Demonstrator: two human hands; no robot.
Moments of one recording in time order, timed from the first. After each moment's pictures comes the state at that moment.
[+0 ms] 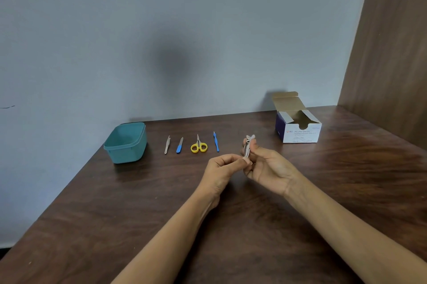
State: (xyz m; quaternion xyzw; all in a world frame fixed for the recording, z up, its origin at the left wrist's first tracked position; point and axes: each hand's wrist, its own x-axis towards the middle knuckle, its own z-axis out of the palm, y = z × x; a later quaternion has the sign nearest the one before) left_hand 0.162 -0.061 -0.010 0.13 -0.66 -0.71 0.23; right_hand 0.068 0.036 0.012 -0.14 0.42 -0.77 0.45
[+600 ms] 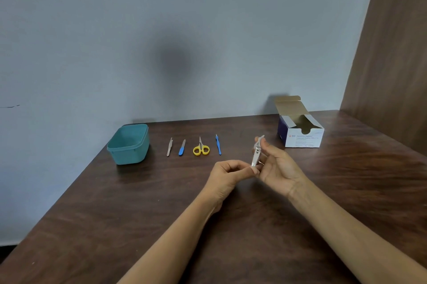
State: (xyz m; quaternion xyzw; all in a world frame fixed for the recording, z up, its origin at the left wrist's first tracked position) left_hand 0.162 -0.055 -0.007 0.13 -0.67 -0.70 0.21; right_hand 0.063 0.041 0.021 -0.10 0.42 -0.80 0.41
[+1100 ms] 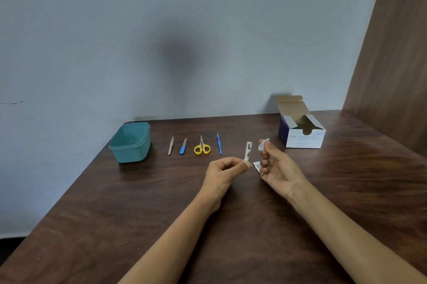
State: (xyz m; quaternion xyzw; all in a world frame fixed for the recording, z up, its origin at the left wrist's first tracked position) left_hand 0.160 -0.060 -0.006 0.20 -0.66 -0.68 0.25; right_hand 0.045 0.038 0.004 -0.07 0.47 -0.81 0.36
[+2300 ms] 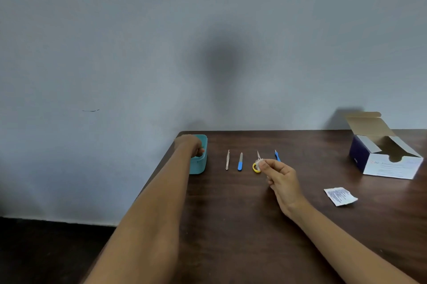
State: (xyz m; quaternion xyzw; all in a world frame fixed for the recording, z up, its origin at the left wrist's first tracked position) left_hand 0.214 -0.310 0.072 0.60 -0.71 -0.35 0.08; right_hand 0.110 -0.084 -0.005 -0.26 0.53 -0.76 0.27
